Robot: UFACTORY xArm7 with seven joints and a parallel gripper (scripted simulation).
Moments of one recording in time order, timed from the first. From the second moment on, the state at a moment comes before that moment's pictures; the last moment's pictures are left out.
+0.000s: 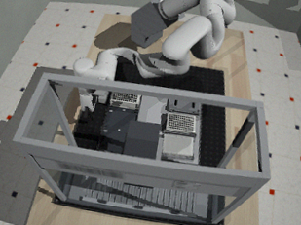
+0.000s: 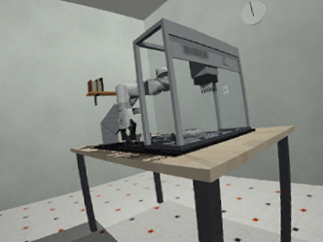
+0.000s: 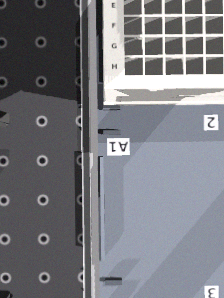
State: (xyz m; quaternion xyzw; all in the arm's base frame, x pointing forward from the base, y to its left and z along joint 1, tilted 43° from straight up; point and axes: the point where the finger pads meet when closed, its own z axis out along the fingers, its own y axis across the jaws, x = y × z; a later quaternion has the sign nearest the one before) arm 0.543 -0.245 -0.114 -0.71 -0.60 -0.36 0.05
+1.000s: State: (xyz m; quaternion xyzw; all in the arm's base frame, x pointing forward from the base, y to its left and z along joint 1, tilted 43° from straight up) arm 0.523 -0.267 -0.083 -0.71 -0.60 -0.36 0.05
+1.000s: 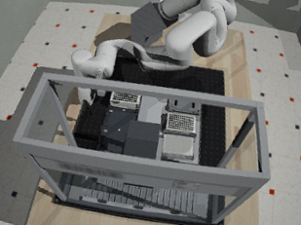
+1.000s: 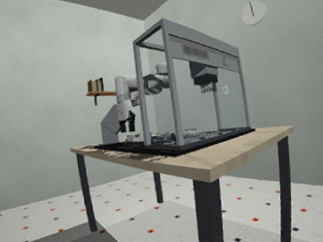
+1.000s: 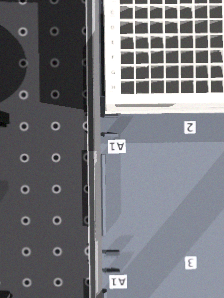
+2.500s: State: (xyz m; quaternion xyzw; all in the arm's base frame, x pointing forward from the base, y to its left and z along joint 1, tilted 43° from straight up) arm 0.487 -0.273 -0.051 -0.75 -0.55 -0.36 0.07
